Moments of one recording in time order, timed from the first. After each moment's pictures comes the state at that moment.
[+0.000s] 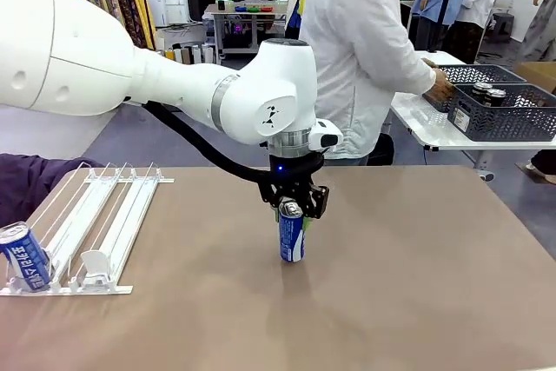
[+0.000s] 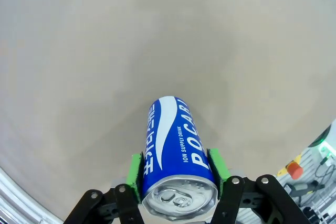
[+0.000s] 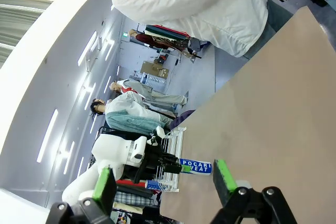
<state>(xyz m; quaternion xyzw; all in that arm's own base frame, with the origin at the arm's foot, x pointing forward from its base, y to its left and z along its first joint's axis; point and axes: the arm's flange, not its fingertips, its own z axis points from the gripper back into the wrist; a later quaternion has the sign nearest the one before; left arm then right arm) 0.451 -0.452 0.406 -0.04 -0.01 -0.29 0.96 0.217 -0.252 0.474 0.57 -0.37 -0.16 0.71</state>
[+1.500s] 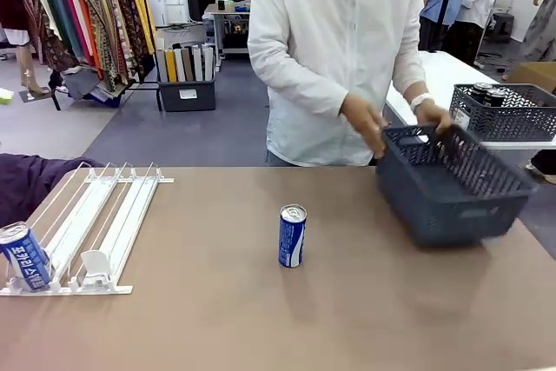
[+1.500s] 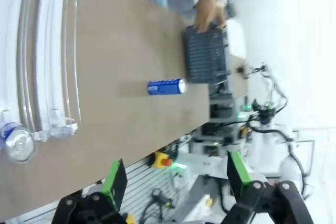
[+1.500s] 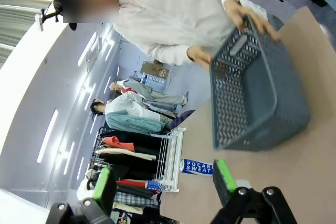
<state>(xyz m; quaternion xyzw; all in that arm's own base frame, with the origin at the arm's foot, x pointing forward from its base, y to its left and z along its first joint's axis) 0.328 0.110 0.561 -0.49 -0.14 0.06 0.86 0.217 -0.253 0.473 0.57 -0.37 -0.16 0.71</state>
